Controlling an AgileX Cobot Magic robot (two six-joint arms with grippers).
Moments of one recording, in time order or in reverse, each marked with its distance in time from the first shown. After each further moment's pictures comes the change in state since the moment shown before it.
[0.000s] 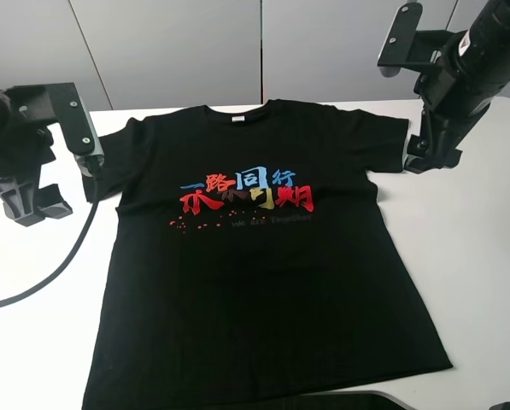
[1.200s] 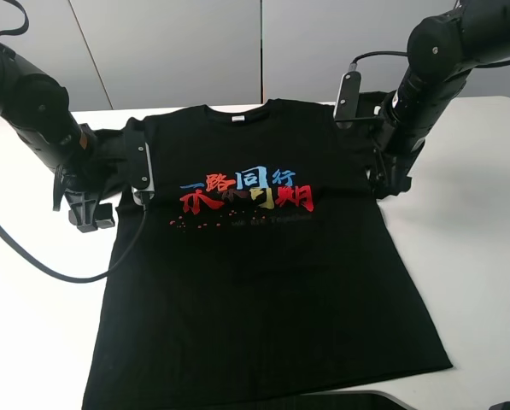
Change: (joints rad) left arm -0.011 0.393 -0.139 0.089 -0.156 0.076; right arm 0.000 0.325 -0.078 0.050 -0.142 -0.155
